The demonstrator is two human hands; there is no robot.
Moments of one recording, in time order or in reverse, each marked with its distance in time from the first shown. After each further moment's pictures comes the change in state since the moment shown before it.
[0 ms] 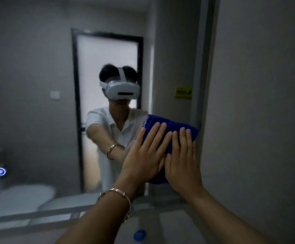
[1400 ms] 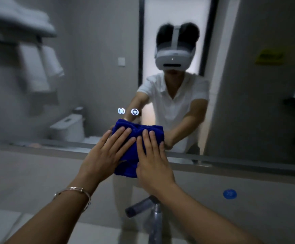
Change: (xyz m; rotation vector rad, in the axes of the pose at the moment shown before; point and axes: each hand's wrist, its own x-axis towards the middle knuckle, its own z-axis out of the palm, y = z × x) left_hand -0.333 -0.219 -0.082 0.230 -0.425 0.035; right_hand -0.082 -0.334 0.048 0.235 -0.414 -0.314
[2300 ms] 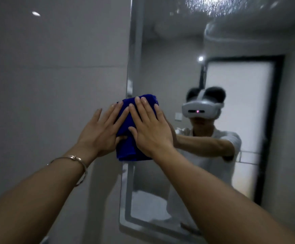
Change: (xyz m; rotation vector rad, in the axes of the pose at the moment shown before) left_hand -0.121 -0.498 -0.020 0.141 -0.123 -0.379; right_hand 0.402 -0.352 -0.096 -0.163 0.245 -0.249
